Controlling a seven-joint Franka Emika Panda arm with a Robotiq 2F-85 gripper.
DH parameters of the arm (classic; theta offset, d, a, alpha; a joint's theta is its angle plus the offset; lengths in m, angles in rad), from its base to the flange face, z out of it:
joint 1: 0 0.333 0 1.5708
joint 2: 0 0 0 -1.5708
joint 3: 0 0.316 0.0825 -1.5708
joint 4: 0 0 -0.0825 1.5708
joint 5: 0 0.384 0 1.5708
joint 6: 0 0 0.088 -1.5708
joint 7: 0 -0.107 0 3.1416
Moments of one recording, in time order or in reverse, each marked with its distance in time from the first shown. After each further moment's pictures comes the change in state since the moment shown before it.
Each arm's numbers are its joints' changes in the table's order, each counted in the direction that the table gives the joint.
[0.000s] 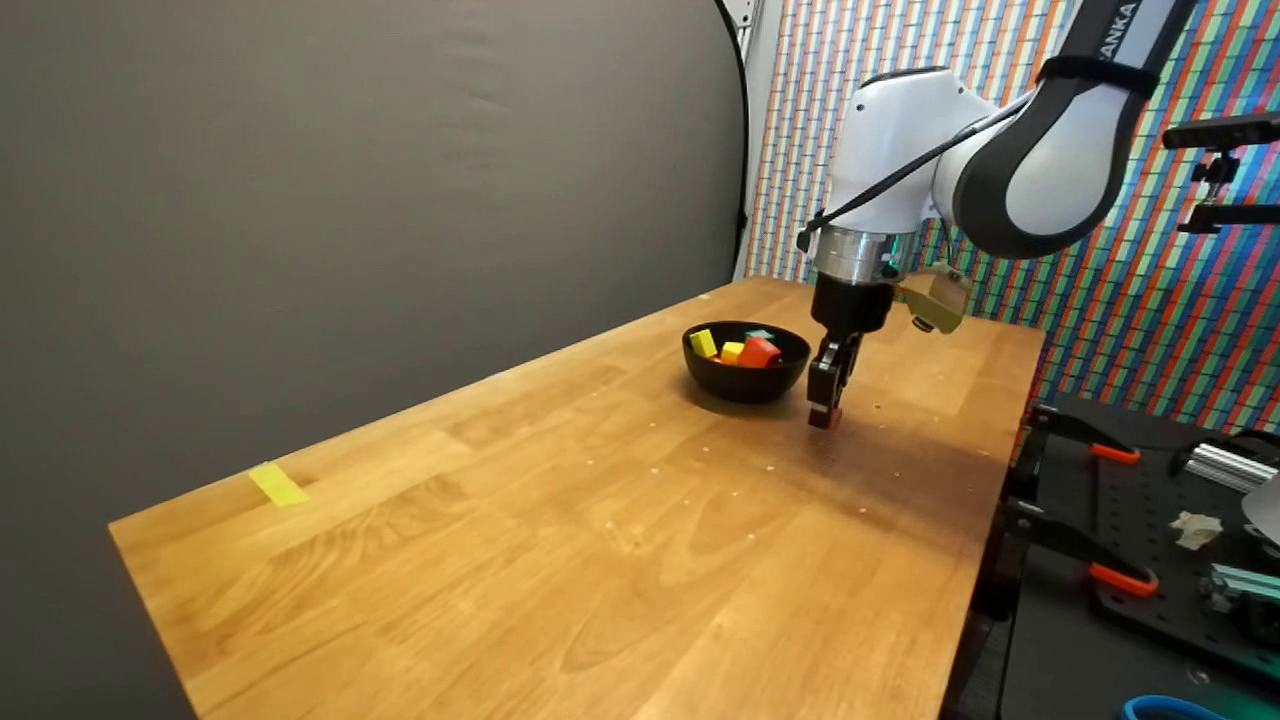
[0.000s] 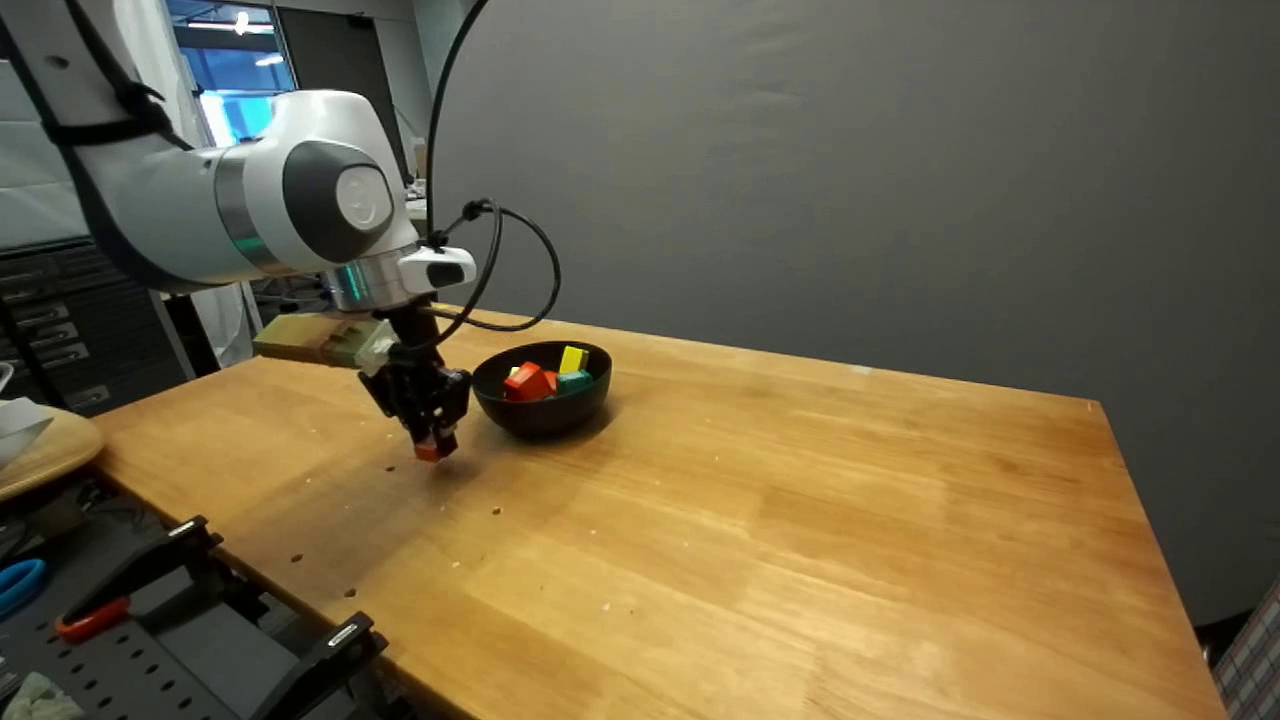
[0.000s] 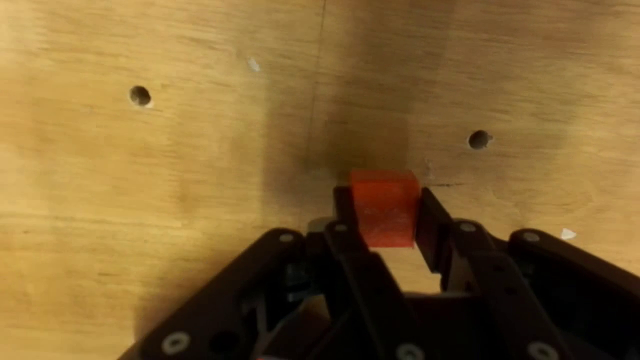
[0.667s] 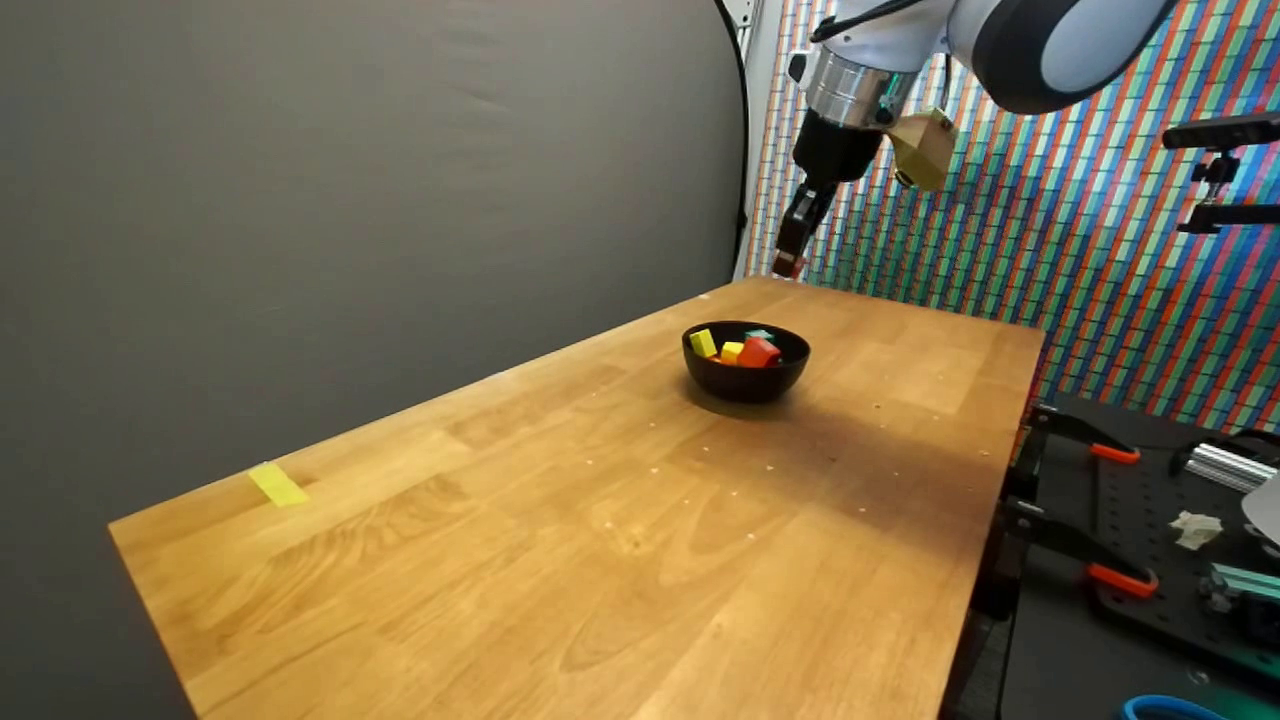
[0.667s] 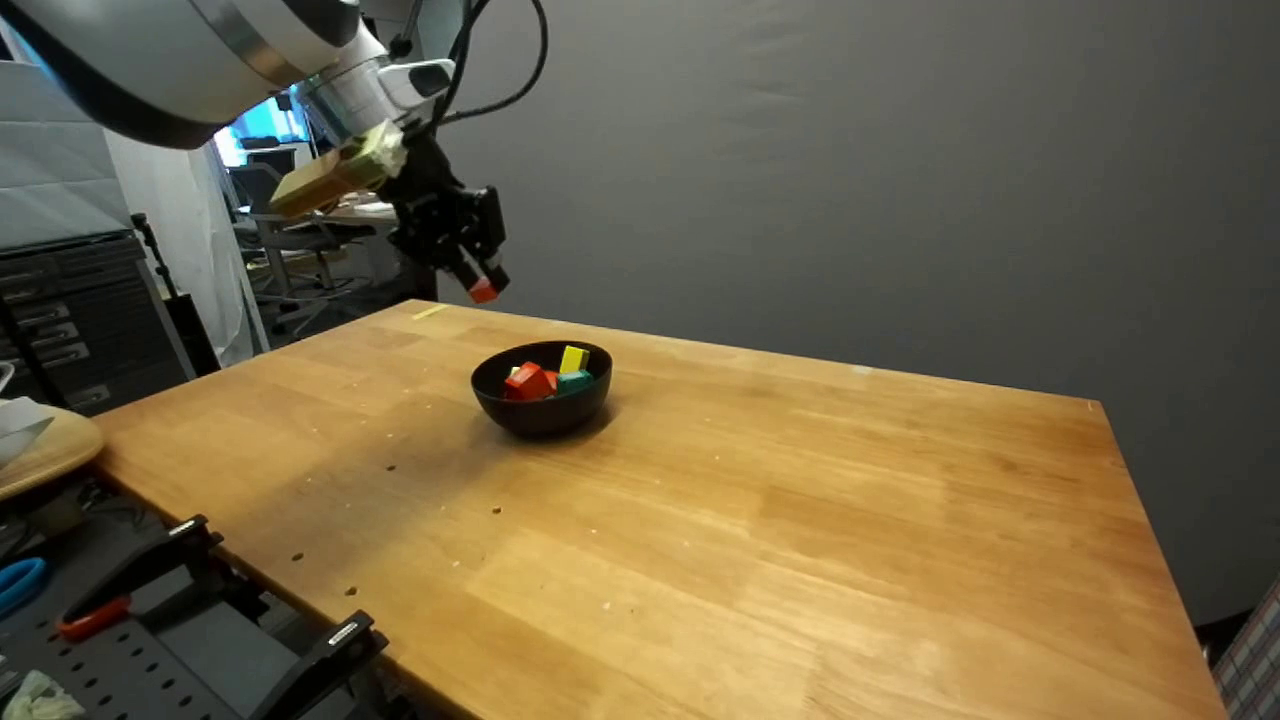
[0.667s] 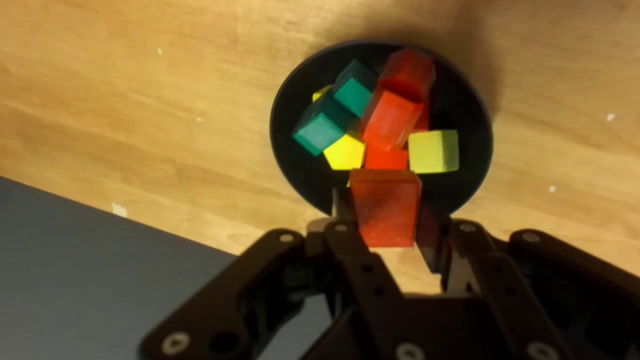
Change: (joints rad) arm 0.036 0.340 -0.038 -0.065 -0.241 -0.187 -0.104
